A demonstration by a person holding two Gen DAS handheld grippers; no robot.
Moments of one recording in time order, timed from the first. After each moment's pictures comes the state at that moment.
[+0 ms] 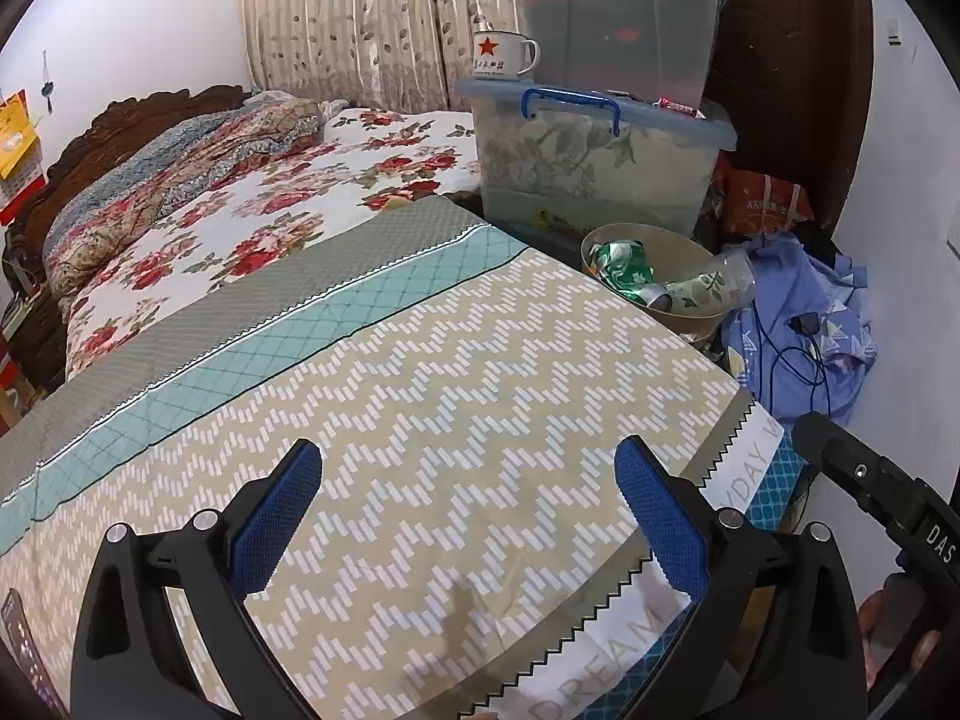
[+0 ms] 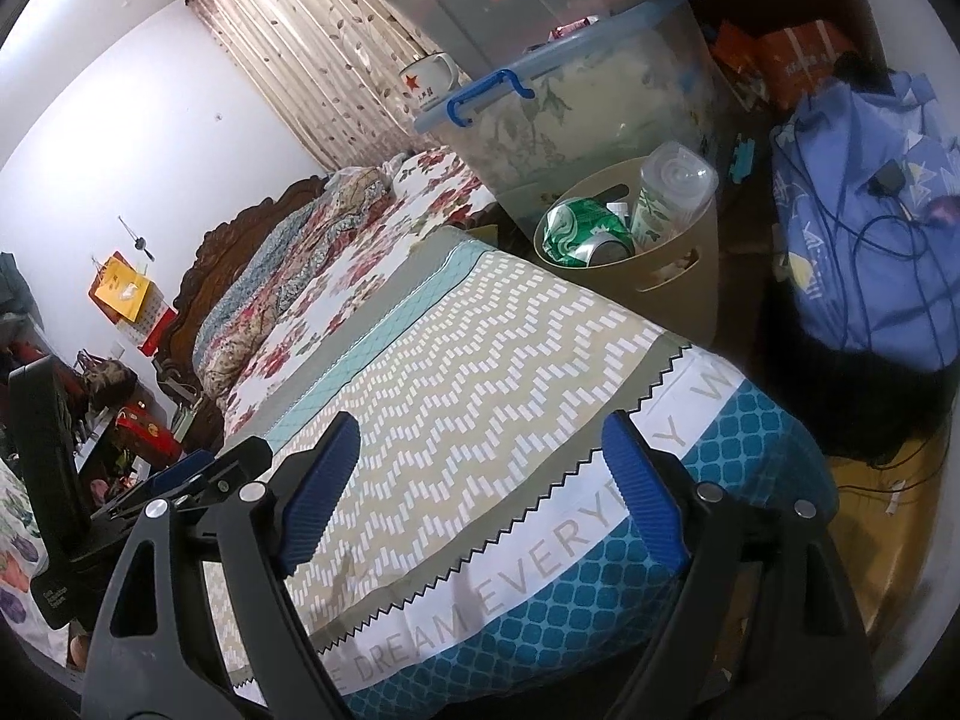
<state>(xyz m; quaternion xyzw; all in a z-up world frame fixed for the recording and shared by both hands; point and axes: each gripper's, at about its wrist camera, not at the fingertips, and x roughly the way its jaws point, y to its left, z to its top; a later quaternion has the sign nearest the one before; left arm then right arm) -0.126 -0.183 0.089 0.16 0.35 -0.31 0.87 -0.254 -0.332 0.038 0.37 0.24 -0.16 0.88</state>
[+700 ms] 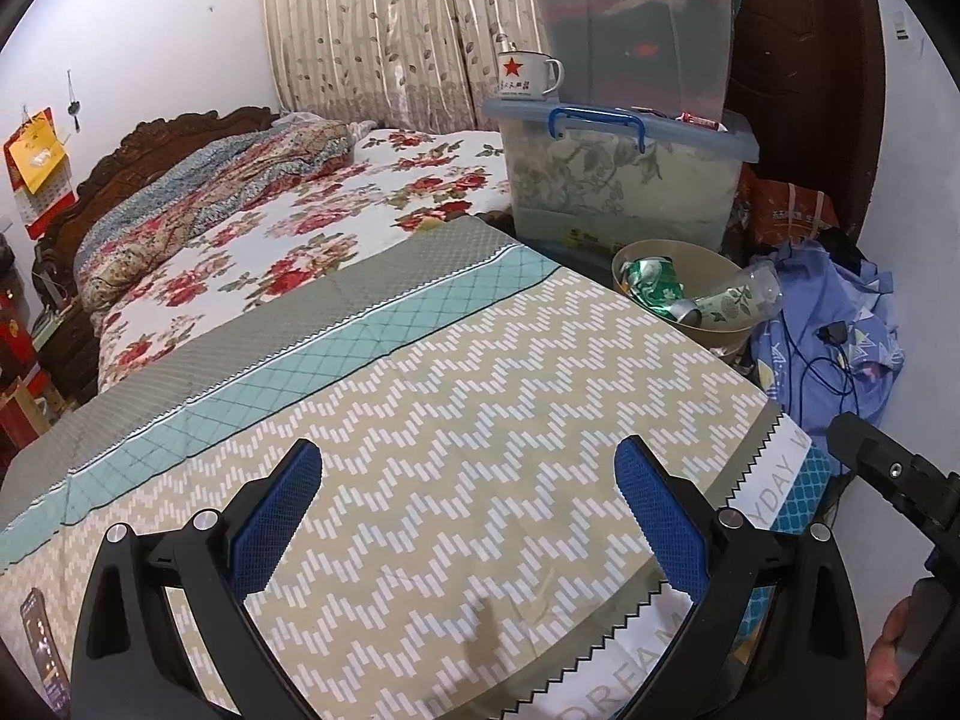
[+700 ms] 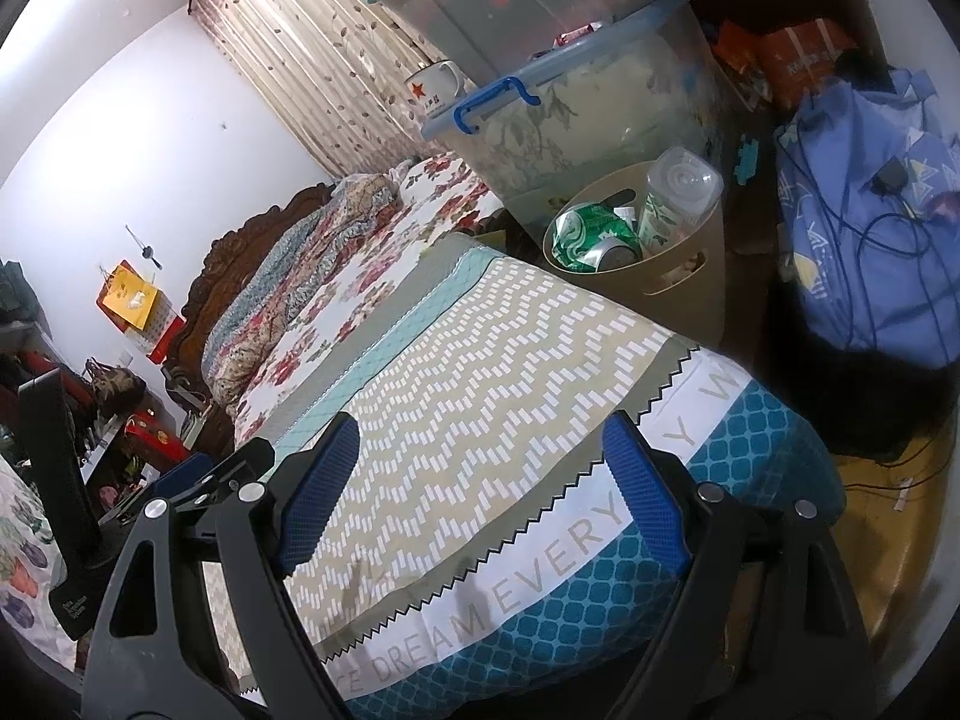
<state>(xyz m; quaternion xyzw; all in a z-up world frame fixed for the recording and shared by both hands) -0.131 -0.178 0.097 0.17 0.32 -0.28 0.89 -0.255 -0.328 0.042 0.38 0.23 -0.15 0.89</state>
